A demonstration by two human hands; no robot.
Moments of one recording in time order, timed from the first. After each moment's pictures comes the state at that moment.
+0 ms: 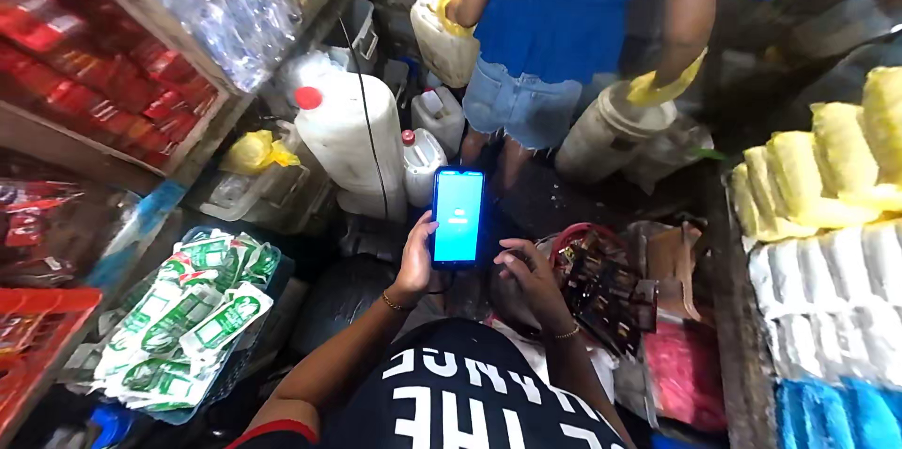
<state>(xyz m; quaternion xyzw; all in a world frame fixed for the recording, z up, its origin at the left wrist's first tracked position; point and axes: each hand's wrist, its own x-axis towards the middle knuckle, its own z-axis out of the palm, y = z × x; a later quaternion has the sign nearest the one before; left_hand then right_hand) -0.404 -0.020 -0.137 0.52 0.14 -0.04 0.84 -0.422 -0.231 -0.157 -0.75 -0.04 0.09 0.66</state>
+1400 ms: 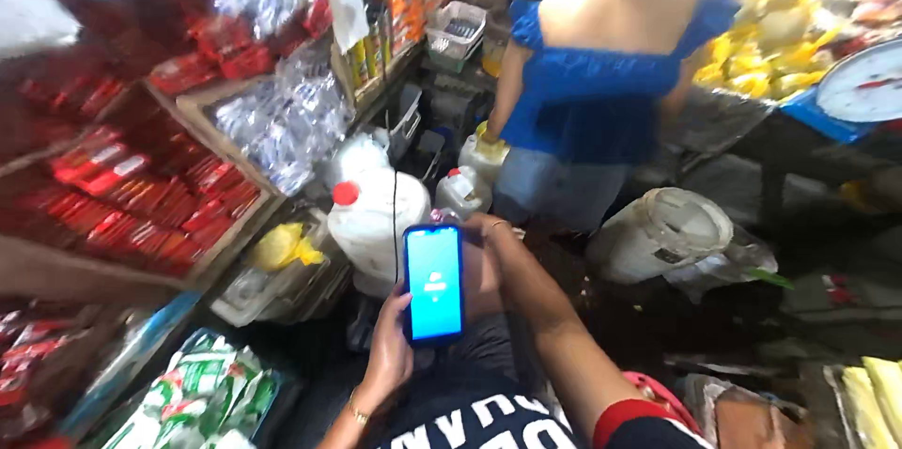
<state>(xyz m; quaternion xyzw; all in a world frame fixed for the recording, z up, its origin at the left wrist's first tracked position) -0.269 0.062 -0.067 0.49 0.20 0.10 0.84 0.001 -0.053 -0.163 -0.84 -0.07 0.39 0.36</state>
